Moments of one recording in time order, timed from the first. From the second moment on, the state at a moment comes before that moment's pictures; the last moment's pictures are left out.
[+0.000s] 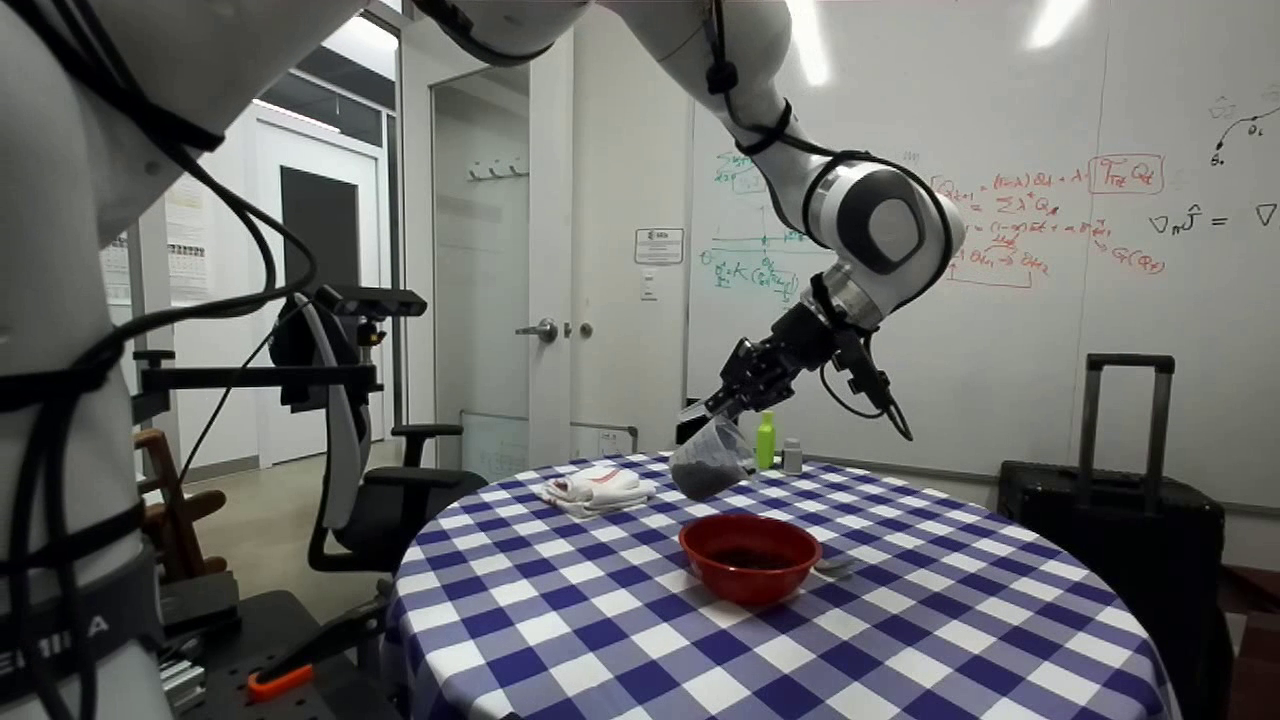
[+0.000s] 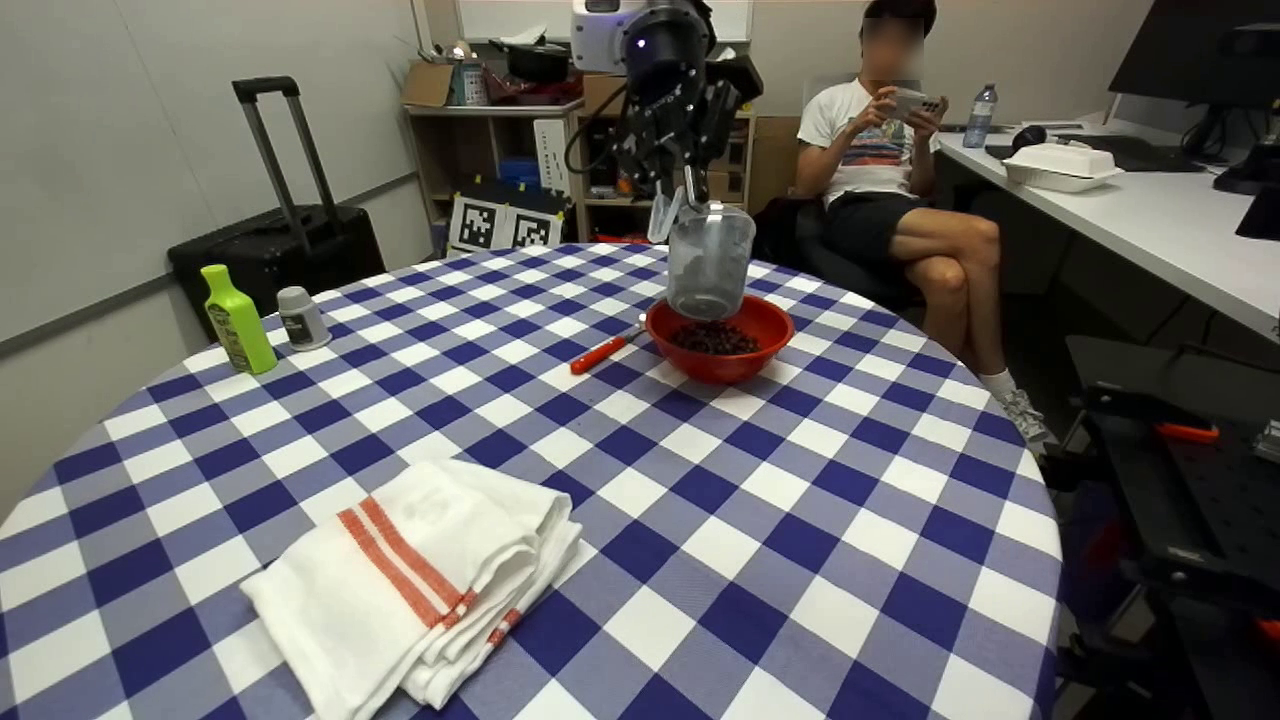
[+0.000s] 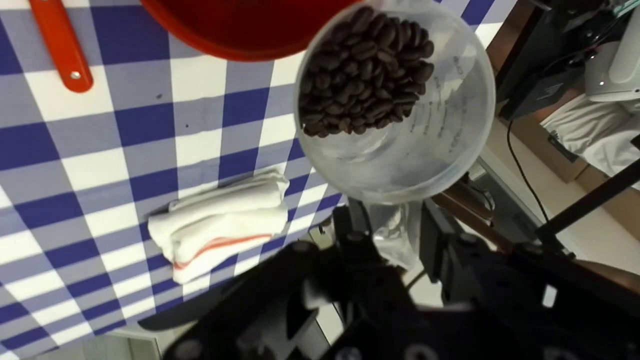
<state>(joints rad) -0.21 0.70 -0.08 -1.42 0.51 1.48 -1.80</state>
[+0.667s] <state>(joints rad) -0.04 0.68 0.01 -1.35 0.17 1.55 -1.34</state>
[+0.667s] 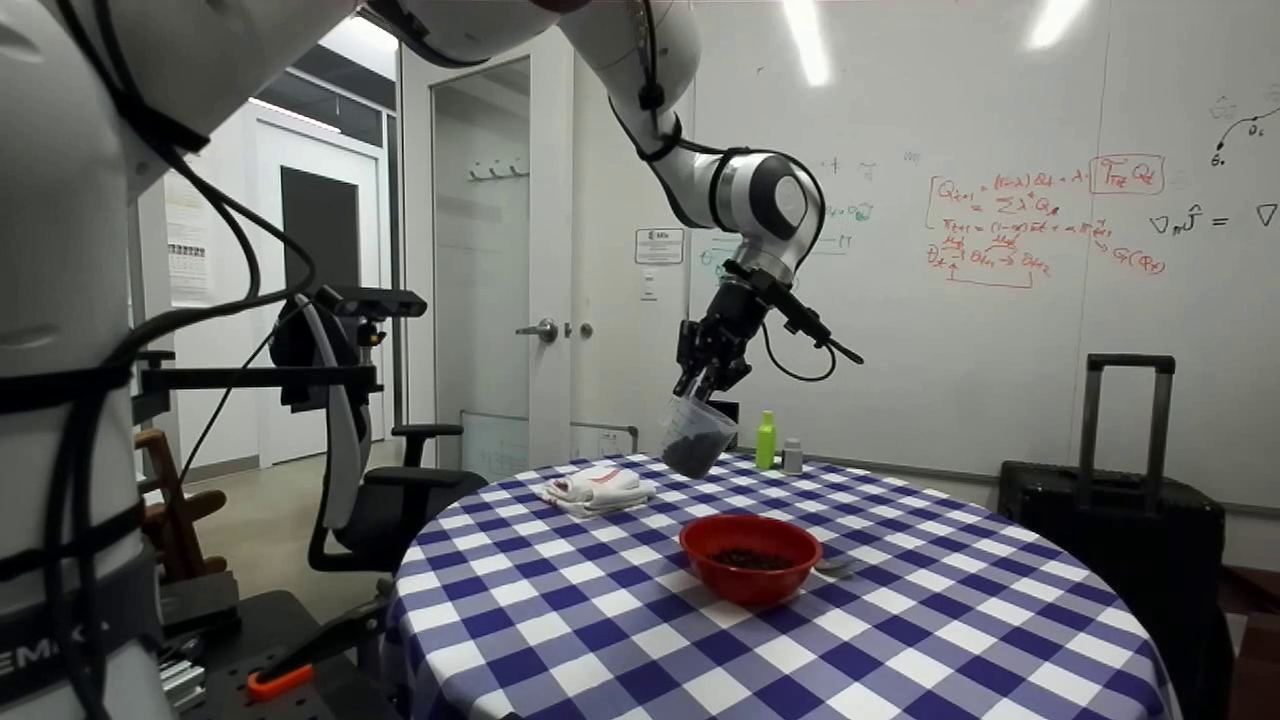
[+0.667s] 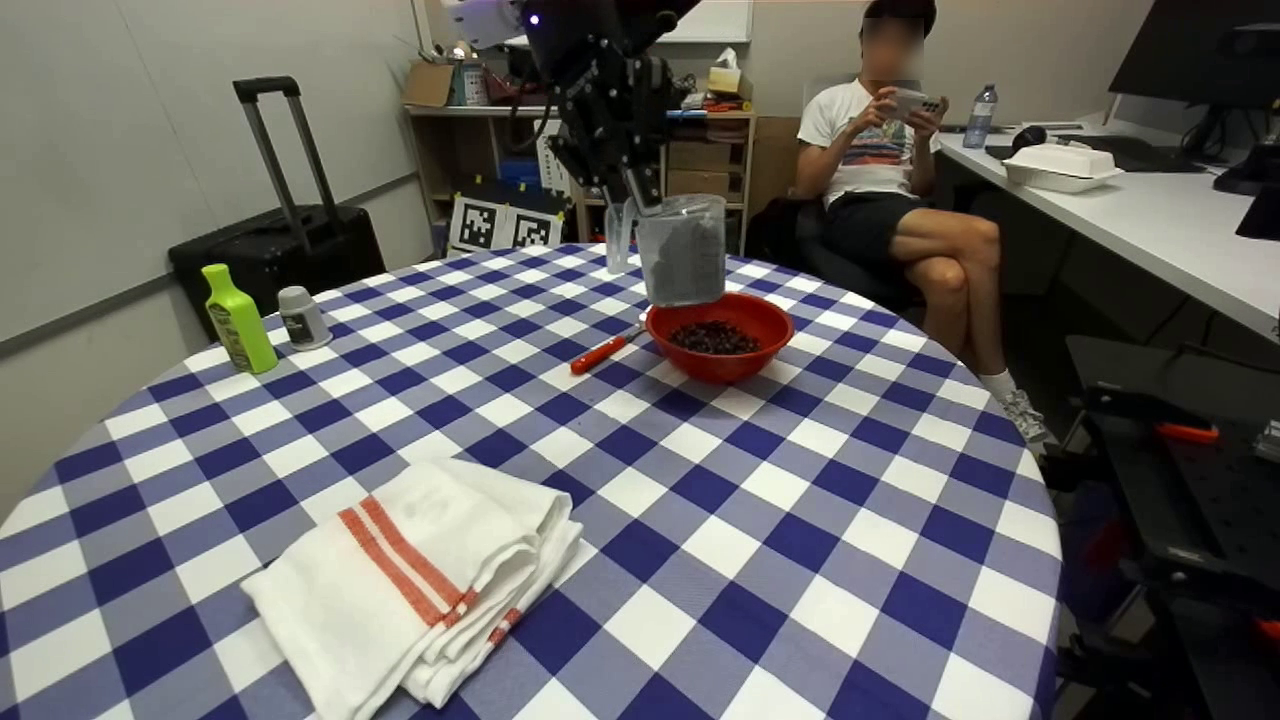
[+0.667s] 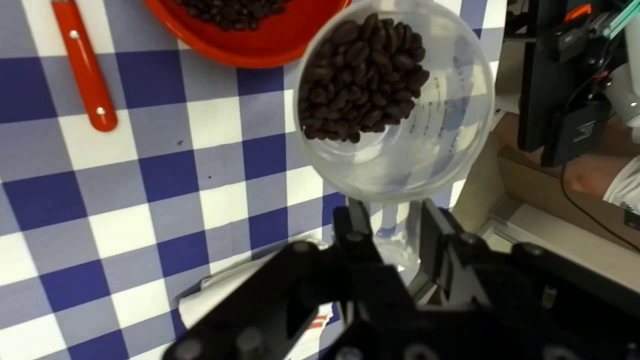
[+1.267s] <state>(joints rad) 0.02 0.80 0.05 -1.26 0.08 1.71 -1.06</state>
